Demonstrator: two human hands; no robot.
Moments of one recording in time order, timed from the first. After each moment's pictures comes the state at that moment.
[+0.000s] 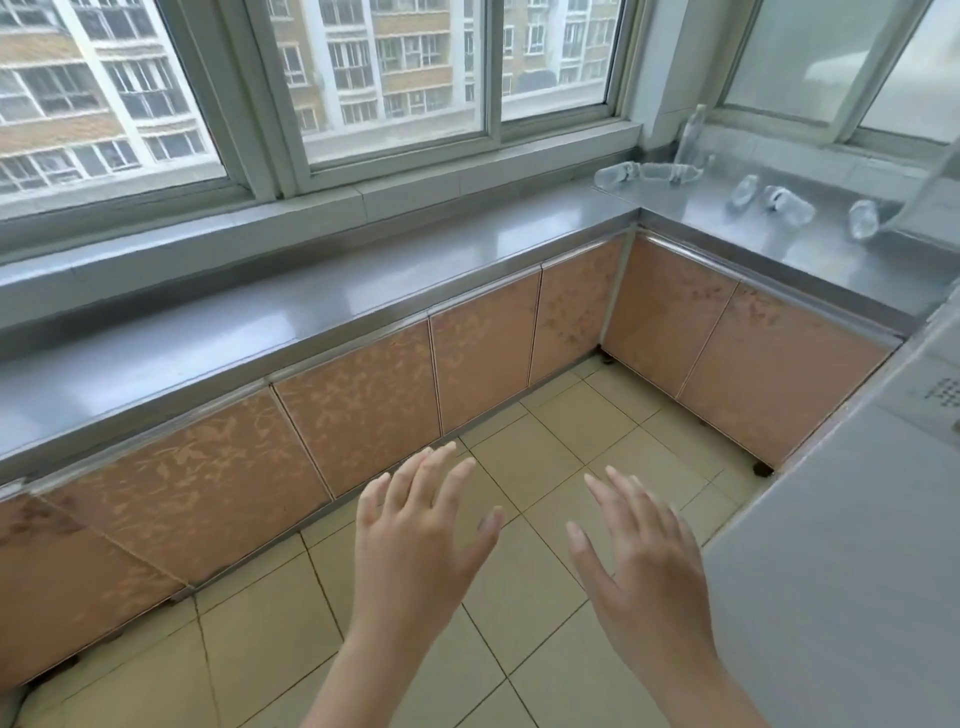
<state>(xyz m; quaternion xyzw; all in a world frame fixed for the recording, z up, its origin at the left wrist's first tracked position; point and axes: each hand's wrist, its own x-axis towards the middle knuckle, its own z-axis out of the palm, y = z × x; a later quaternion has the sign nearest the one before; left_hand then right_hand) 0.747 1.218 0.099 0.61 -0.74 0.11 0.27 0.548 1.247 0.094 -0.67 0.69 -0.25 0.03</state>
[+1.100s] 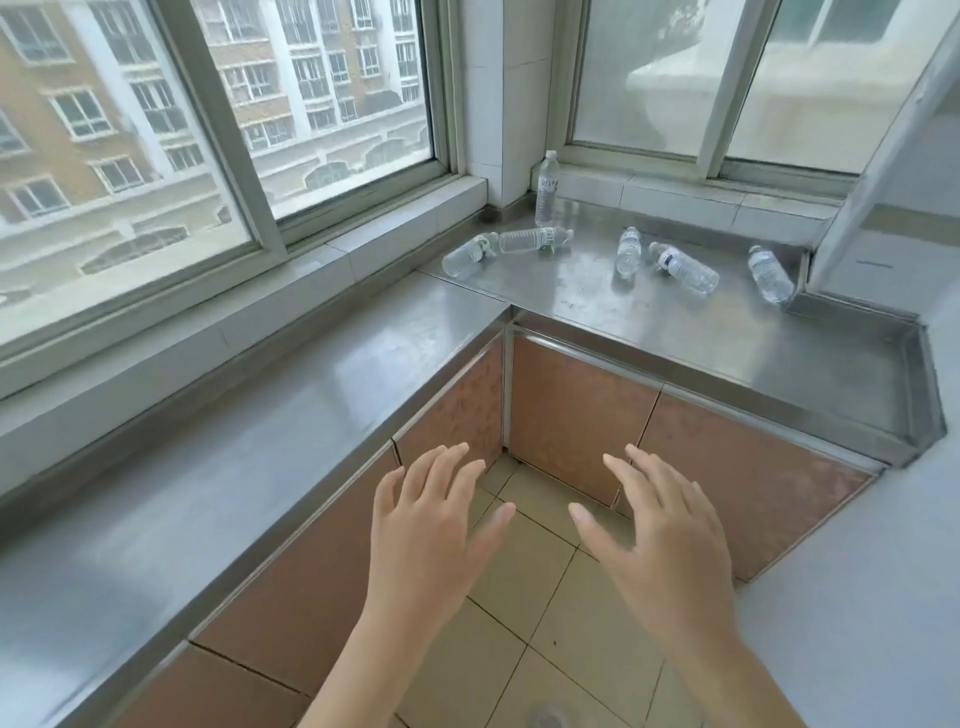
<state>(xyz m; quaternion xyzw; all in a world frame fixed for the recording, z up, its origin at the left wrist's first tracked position) 0.464 0.600 0.102 0.48 -0.85 0.06 0.23 0.277 0.690 0.111 -0.53 0.80 -0.27 -0.06</state>
